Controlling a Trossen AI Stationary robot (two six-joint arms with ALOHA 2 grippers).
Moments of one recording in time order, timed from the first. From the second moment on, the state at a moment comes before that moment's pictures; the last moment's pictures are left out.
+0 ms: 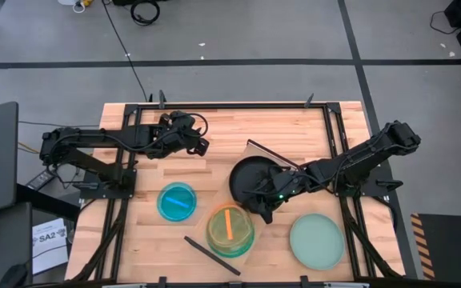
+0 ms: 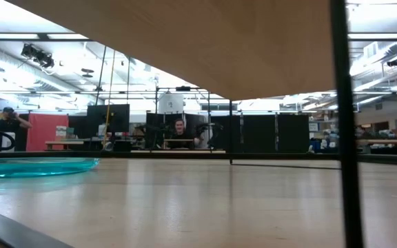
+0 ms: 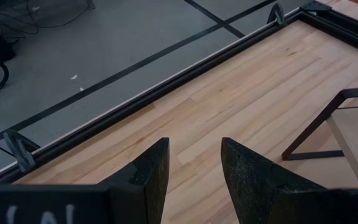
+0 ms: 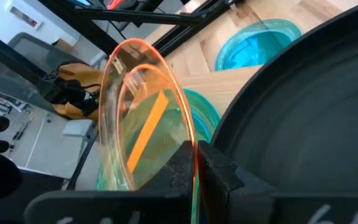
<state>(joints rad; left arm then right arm) 0.05 1.32 1.20 -0.71 -0.75 -0.62 0.34 1.44 0.96 0.03 0.08 0.78</state>
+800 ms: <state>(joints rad) 0.05 1.32 1.20 -0.71 -0.75 -0.62 0.34 1.44 0.96 0.03 0.08 0.78</state>
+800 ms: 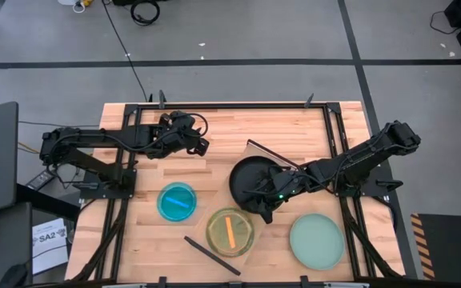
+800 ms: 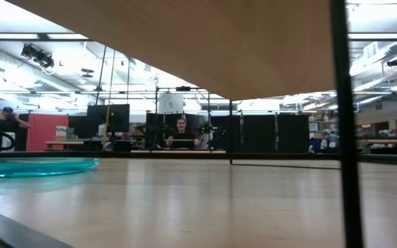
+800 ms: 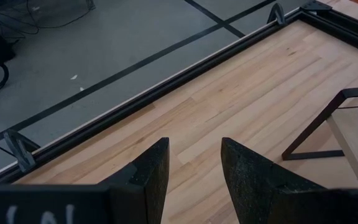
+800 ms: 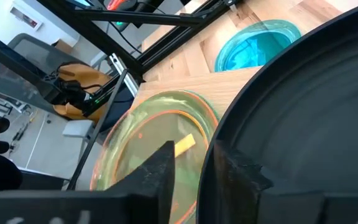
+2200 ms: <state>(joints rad) 0.05 1.32 1.20 -0.73 -0.58 -0.48 0.34 1.17 0.96 -0.06 0.02 0.49</state>
